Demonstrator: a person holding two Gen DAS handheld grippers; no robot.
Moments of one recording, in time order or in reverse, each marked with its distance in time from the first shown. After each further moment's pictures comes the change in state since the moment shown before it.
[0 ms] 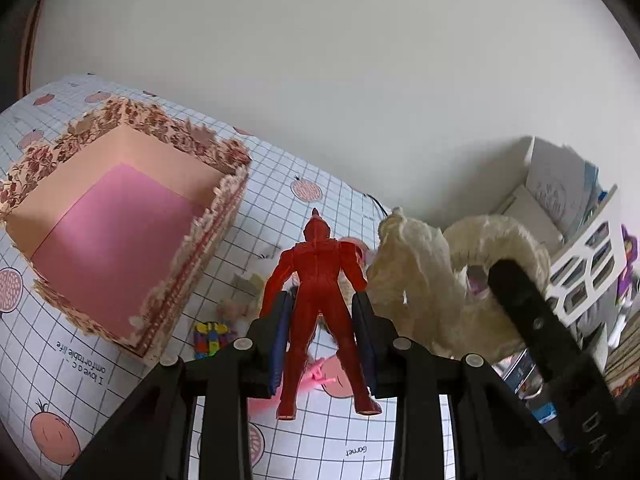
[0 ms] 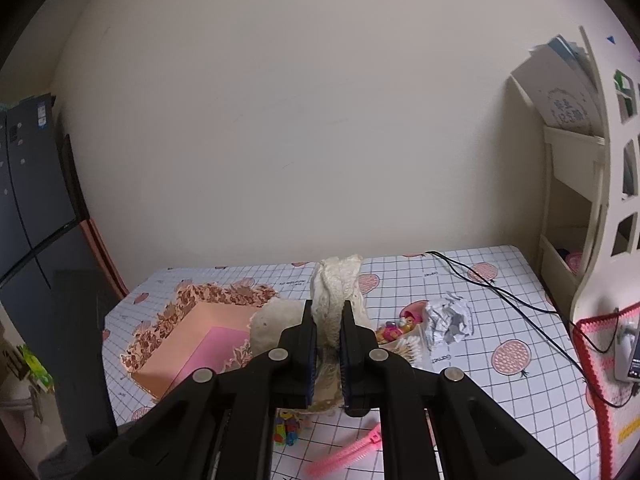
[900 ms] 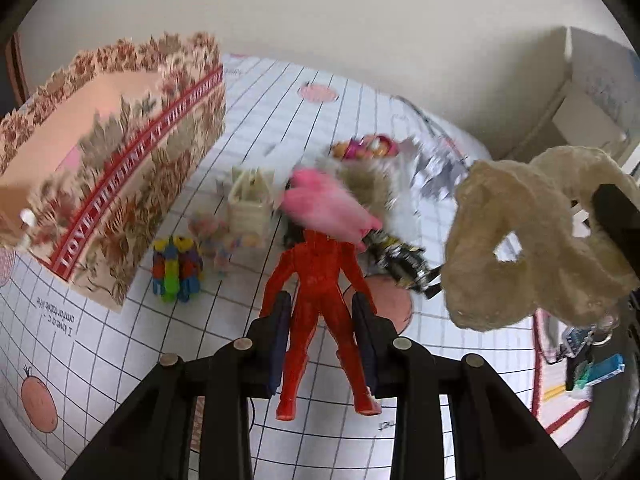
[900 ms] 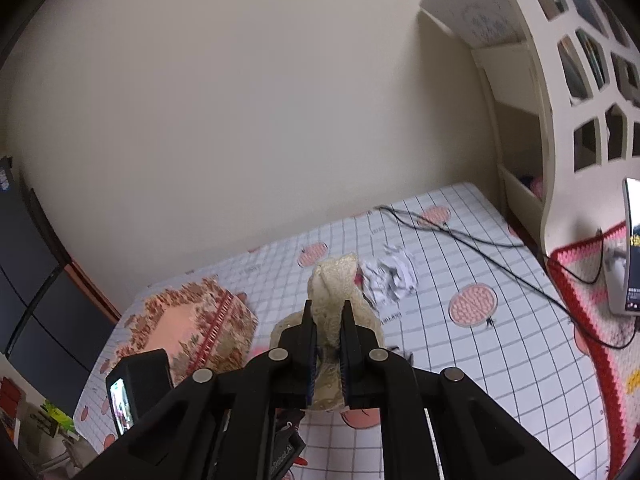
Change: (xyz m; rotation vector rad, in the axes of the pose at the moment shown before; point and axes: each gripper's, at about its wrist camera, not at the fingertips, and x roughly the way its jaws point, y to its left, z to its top) left arm 0.075 -0.040 -0.072 0.128 0.209 0.200; right arm -0.005 -0.092 -0.015 0.230 0.075 -0.040
